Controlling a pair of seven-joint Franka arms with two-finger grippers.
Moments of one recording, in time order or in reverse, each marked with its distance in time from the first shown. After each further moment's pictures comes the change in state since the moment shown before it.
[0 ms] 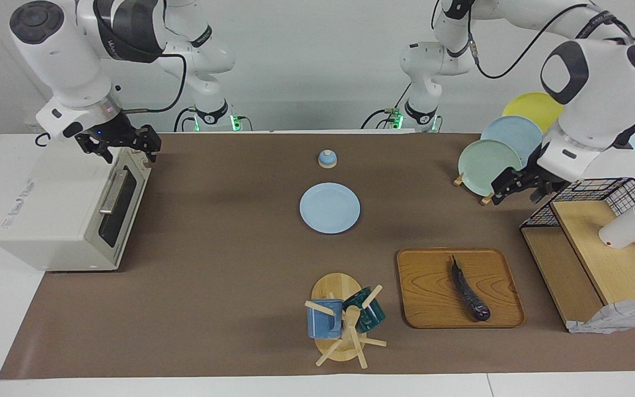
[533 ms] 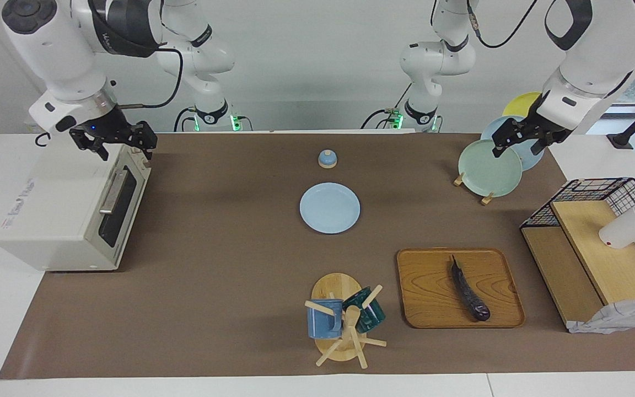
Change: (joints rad) left arm -0.003 -0.203 -0.010 -0.218 0.041 -0.087 -0.036; right arm -0.004 -0.006 -0.010 0.006 0.000 0.000 0.000
